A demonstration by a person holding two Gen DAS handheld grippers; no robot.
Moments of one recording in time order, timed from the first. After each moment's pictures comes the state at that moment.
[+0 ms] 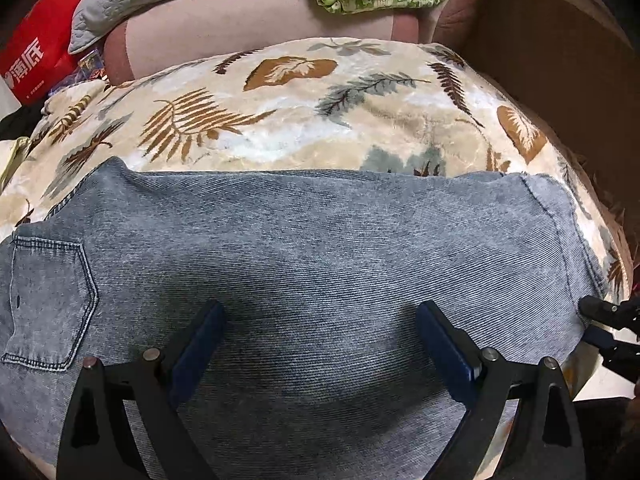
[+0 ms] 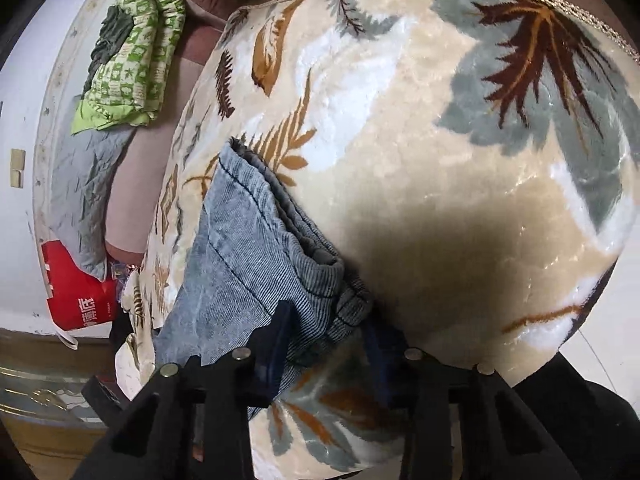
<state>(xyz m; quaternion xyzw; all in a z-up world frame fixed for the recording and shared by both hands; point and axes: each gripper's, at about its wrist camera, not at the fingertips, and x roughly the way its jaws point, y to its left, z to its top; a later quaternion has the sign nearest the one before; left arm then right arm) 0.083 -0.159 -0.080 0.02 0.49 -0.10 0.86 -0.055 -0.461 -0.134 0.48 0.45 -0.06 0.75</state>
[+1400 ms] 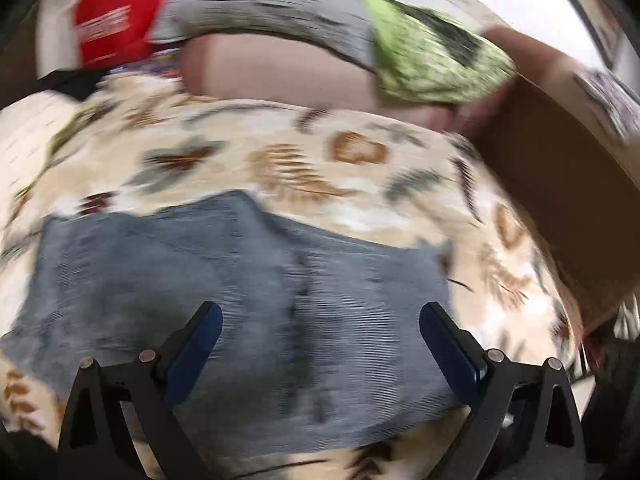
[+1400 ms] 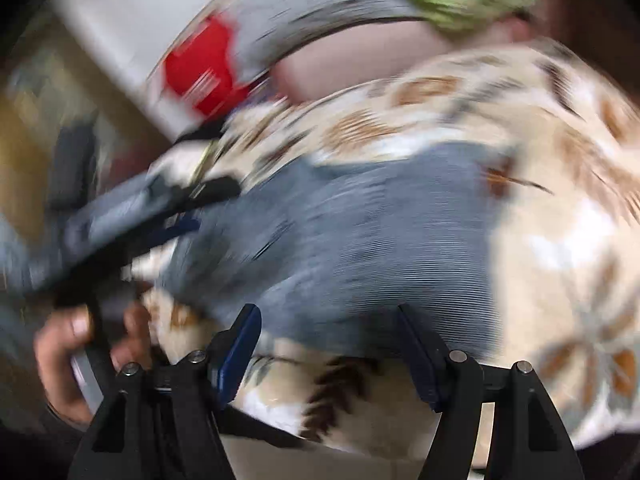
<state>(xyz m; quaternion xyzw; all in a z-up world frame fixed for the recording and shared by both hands) 0.047 -0.054 -0.005 -0.08 0.44 -0.10 0.89 -0.044 -0.249 -0.058 0.24 0.42 0.18 0.86</state>
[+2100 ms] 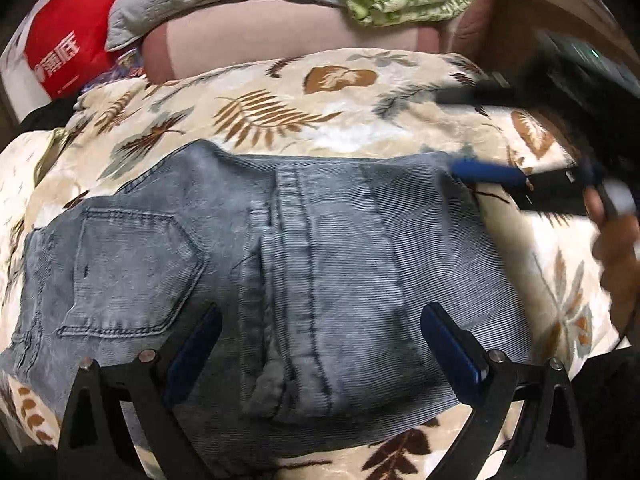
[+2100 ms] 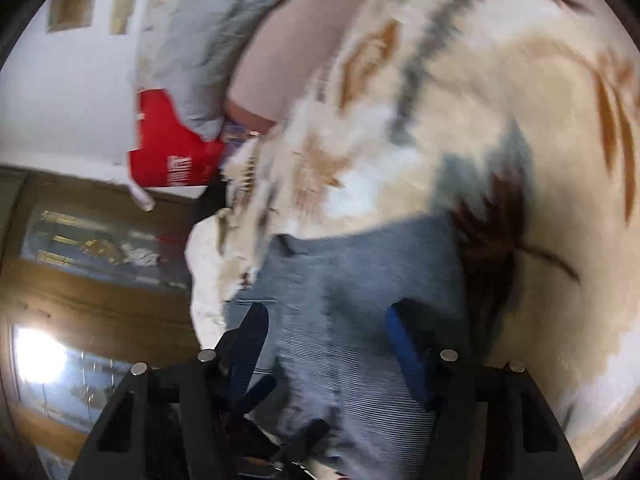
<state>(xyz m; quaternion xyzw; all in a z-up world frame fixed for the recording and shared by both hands) 0.054 -0.099 -0.063 0.04 0.49 -0.08 0.87 0.123 -0.297 -0.081 0.40 0.47 0.28 0.74</state>
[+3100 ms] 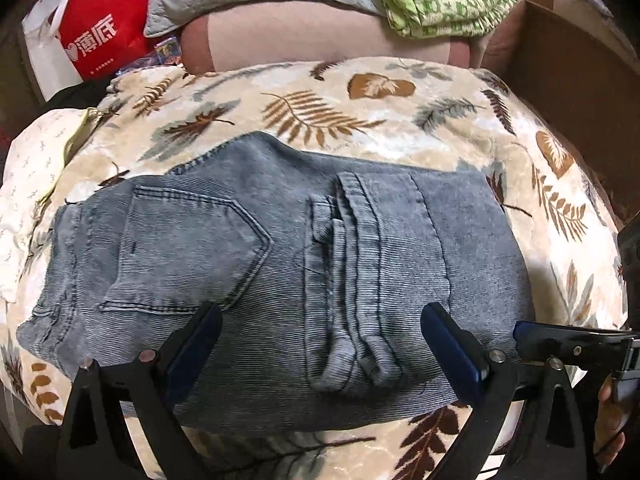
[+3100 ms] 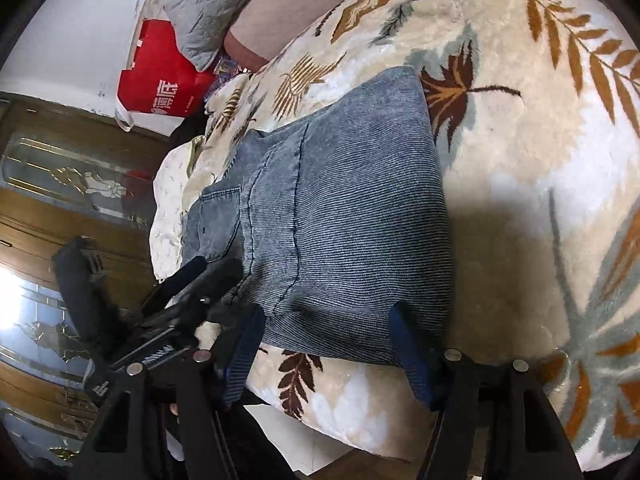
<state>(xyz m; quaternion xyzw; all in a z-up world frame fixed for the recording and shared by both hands) 0.040 -0.061 -0.044 0.02 0.48 -0.03 0.88 0.029 -0.264 -0.119 0.30 0.52 0.26 0.75</state>
